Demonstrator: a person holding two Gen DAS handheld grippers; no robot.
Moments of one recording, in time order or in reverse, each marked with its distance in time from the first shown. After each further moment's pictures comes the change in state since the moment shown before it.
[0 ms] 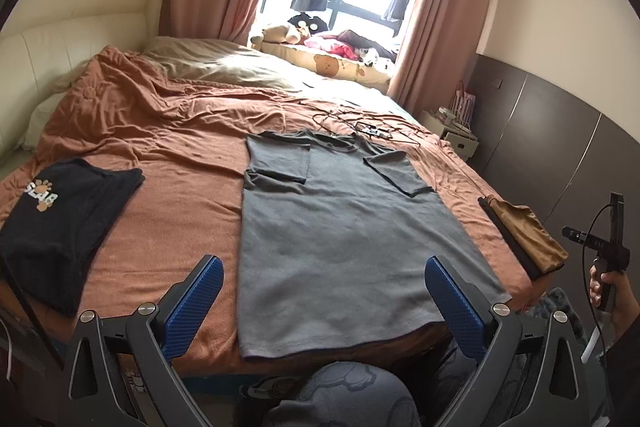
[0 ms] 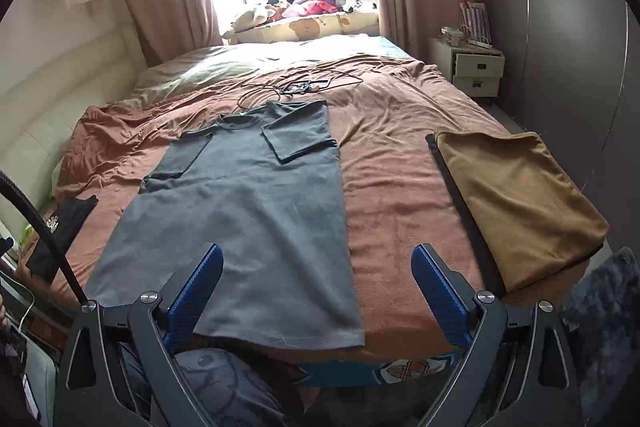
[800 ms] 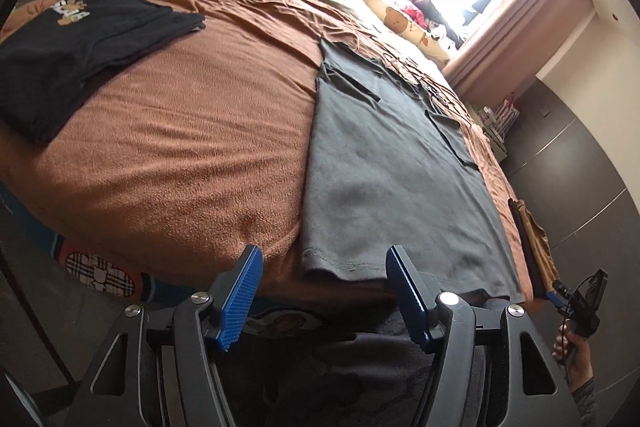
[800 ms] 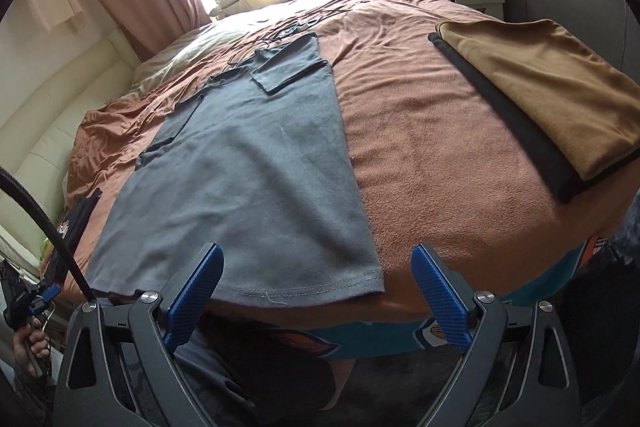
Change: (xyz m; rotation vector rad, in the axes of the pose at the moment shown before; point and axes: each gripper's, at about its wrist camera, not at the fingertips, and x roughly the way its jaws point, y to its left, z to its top) left arm 0.064 0.109 -0.097 -0.363 0.195 -0.015; right arm 0.075 -0.033 -0.055 0.172 0.117 0.104
